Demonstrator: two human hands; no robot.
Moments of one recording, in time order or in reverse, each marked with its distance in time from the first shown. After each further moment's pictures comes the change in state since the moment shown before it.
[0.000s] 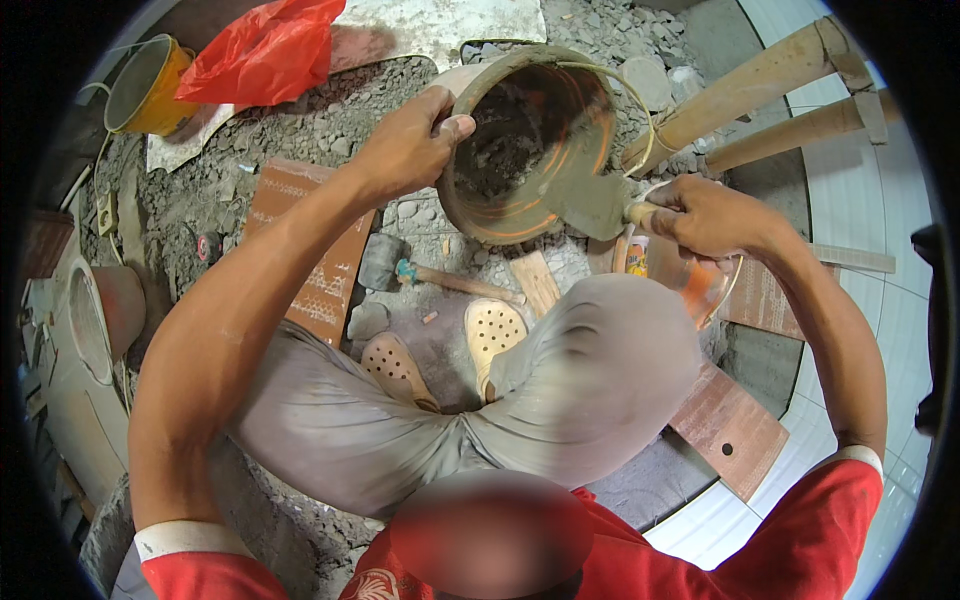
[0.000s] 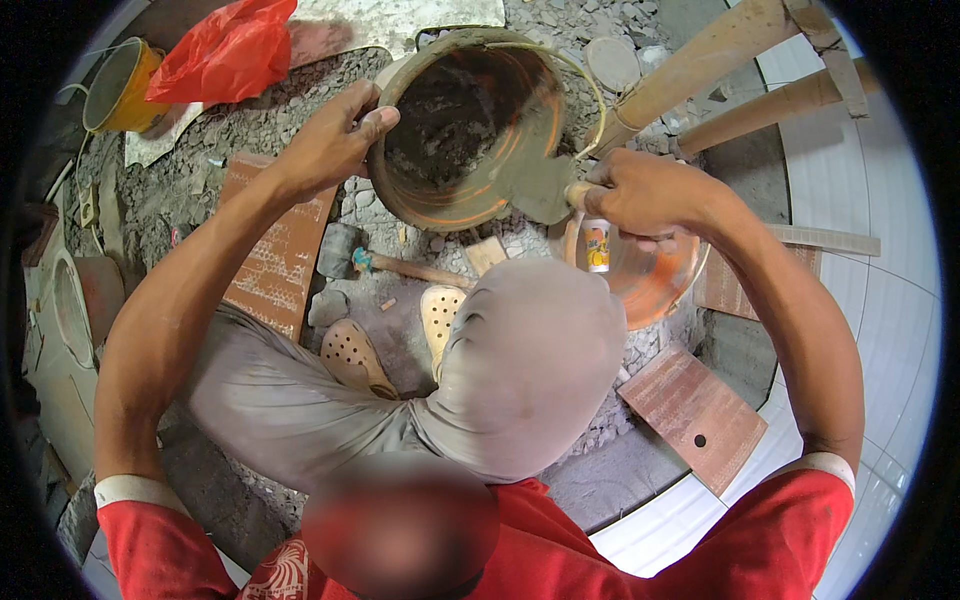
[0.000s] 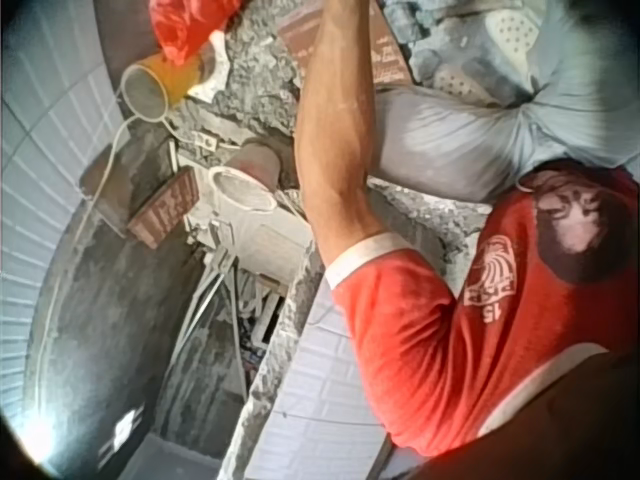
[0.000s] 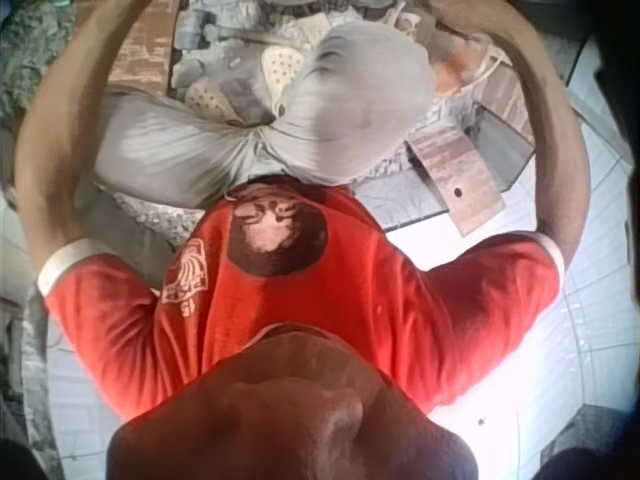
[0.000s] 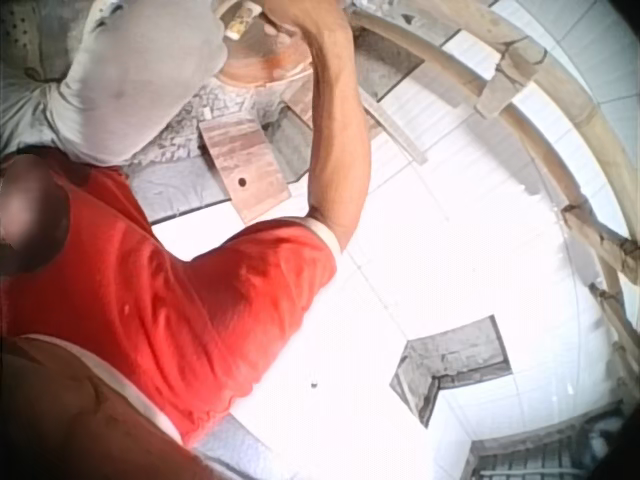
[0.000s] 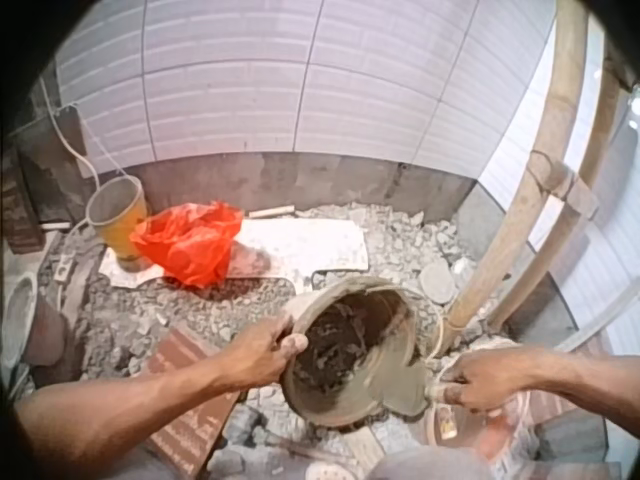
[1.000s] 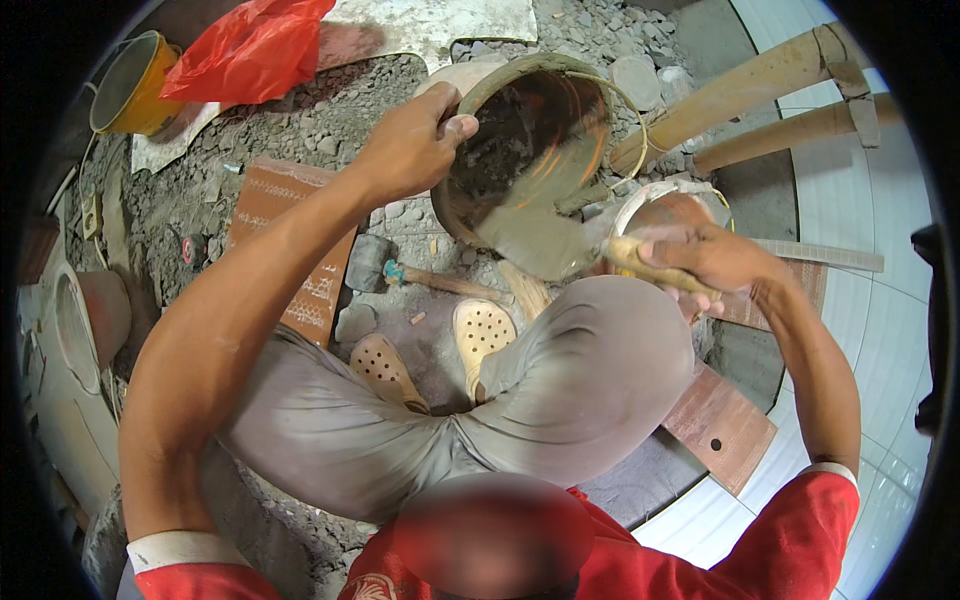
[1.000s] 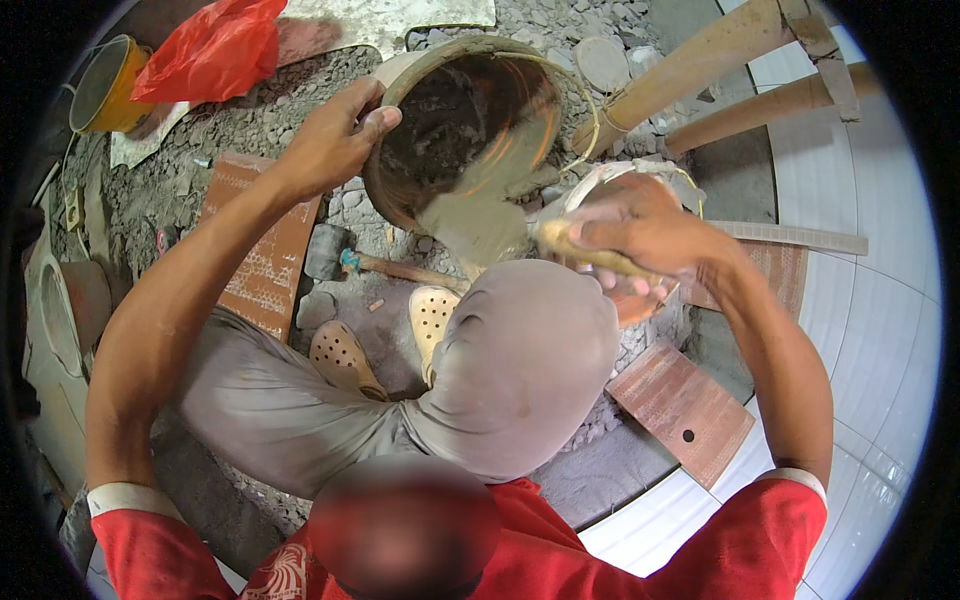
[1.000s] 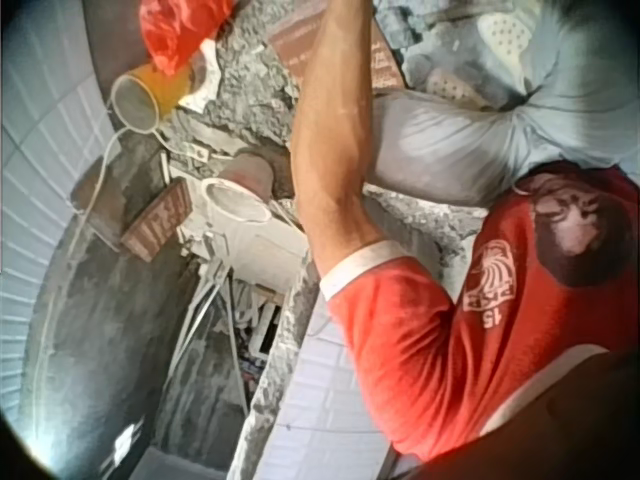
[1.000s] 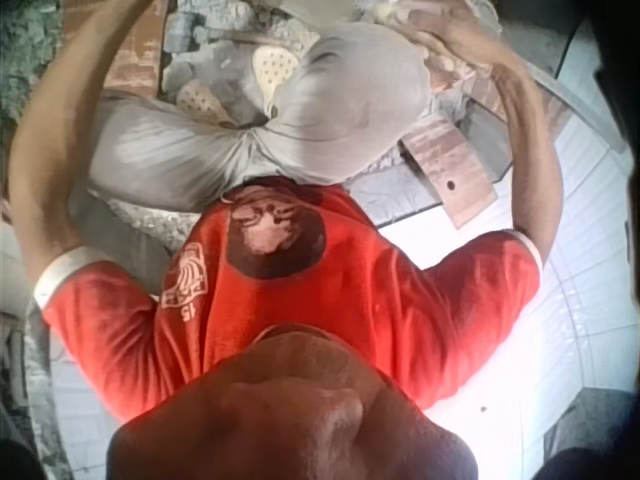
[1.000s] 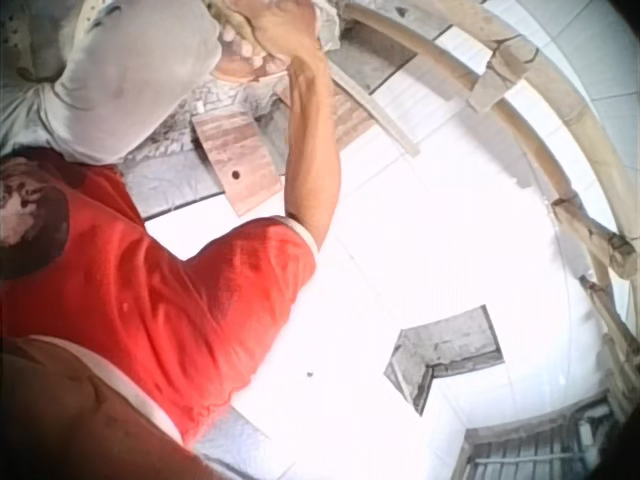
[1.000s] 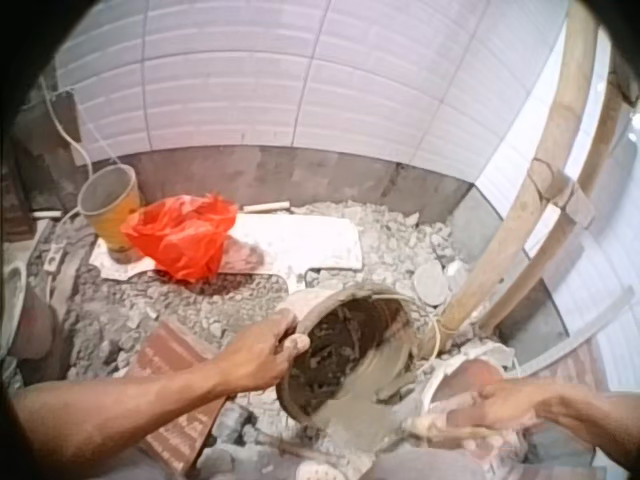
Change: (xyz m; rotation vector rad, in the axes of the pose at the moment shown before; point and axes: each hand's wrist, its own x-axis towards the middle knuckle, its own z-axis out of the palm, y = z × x) left_hand 0.002 0.006 0.008 0.175 0.125 0.131; right_hand -0.017 0.028 0.026 0.491 -0.150 -0.034
